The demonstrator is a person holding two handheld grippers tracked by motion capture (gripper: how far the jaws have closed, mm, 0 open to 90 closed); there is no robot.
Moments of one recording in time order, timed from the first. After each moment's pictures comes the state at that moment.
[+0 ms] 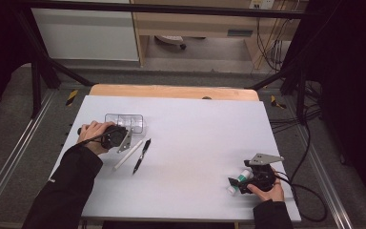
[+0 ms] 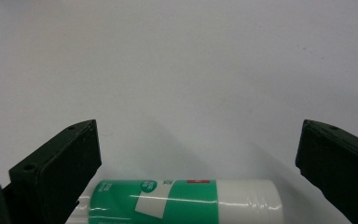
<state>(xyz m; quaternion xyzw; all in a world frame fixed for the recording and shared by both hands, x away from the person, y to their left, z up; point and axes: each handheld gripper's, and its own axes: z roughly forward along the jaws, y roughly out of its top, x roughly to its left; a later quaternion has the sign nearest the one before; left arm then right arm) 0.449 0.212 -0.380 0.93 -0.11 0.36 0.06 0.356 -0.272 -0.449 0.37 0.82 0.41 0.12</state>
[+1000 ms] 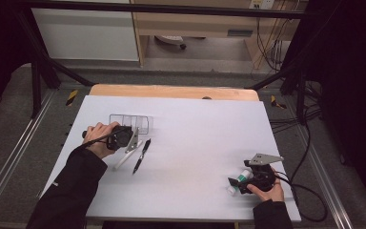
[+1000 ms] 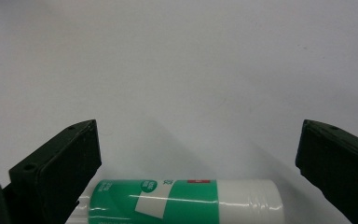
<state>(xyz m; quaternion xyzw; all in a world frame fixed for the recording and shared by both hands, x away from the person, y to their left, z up) 0.437 0.181 -0.366 0.93 -0.07 0.36 0.08 0.356 -0.272 -0.449 0.37 0.82 0.41 0.12</state>
